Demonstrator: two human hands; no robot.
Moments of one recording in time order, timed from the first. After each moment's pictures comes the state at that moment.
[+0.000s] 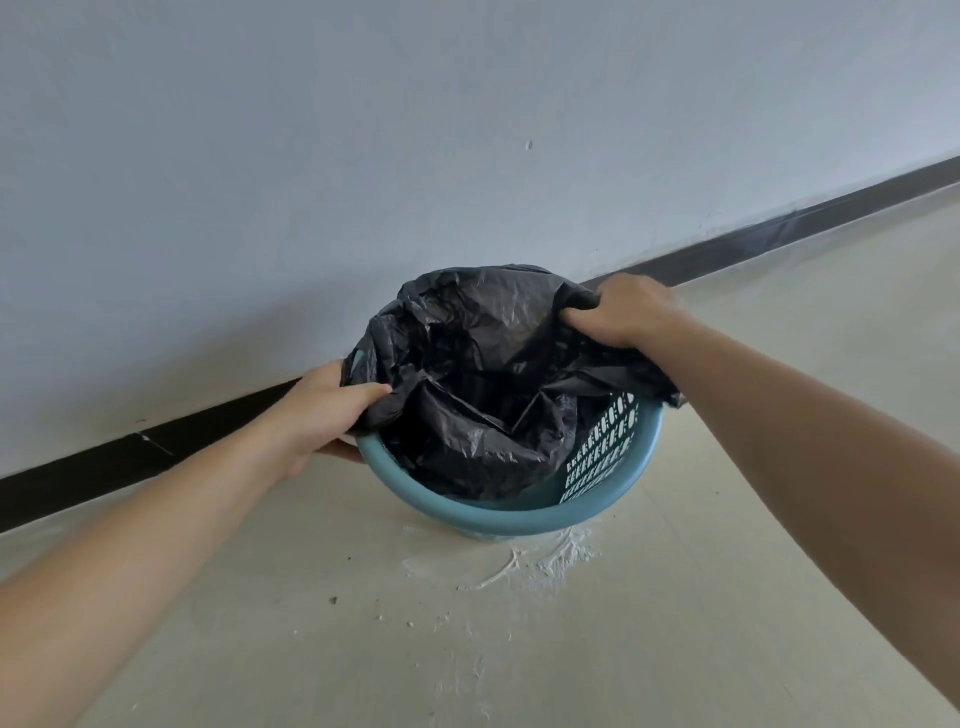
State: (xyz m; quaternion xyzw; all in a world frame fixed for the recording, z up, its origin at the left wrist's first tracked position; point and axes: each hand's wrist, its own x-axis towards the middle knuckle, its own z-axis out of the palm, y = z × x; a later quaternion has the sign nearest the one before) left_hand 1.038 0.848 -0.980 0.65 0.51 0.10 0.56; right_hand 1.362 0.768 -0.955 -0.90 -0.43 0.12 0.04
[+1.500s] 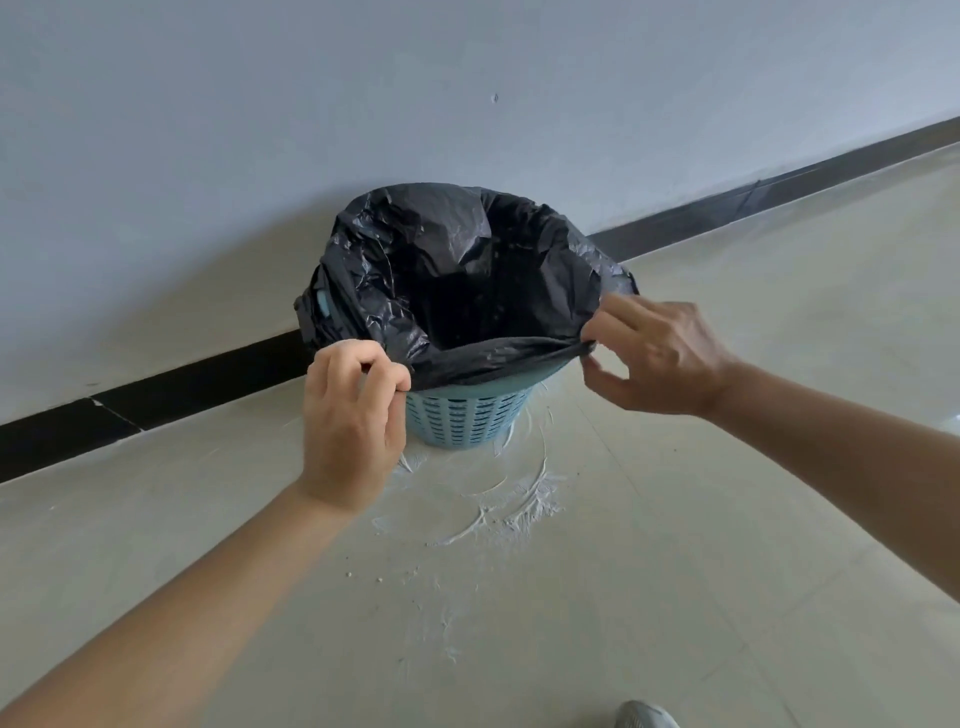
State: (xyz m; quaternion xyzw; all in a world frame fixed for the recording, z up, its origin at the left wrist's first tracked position) left_hand 1.063 0.760 -1.014 0.85 0.26 0.45 0.00; right_hand 1.355 0.641 -0.966 -0.58 -0.77 -0.20 0.17
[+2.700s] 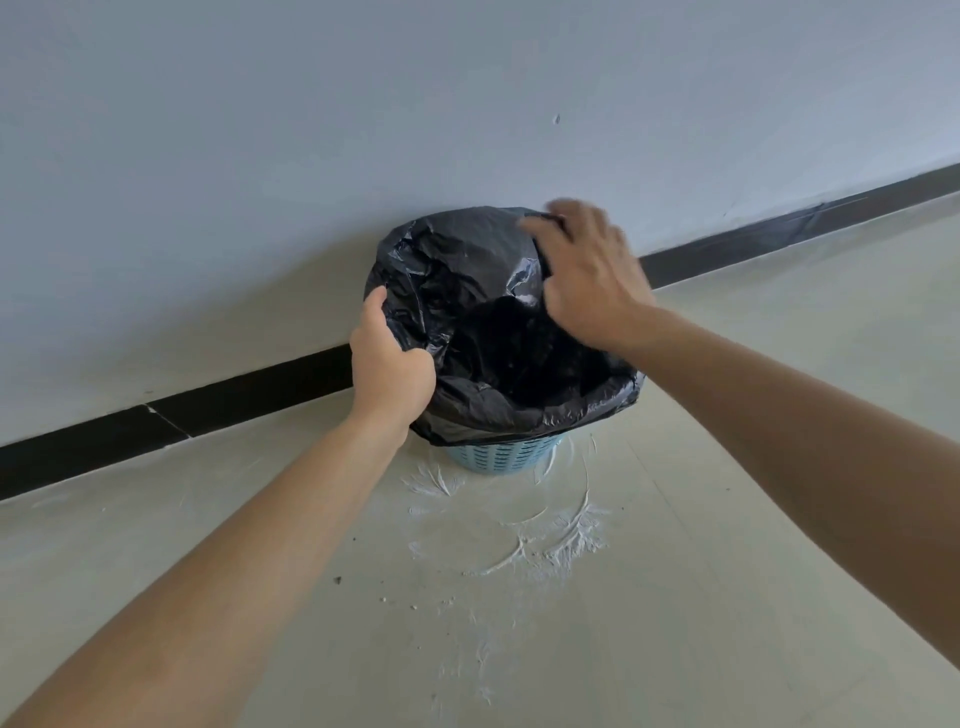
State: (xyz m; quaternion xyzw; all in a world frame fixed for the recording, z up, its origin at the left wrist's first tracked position) left_hand 1.096 0.815 -0.980 0.60 0.55 0.34 0.48; right_hand 1.310 0.783 -0.950 -0.75 -0.64 -0.09 0.14
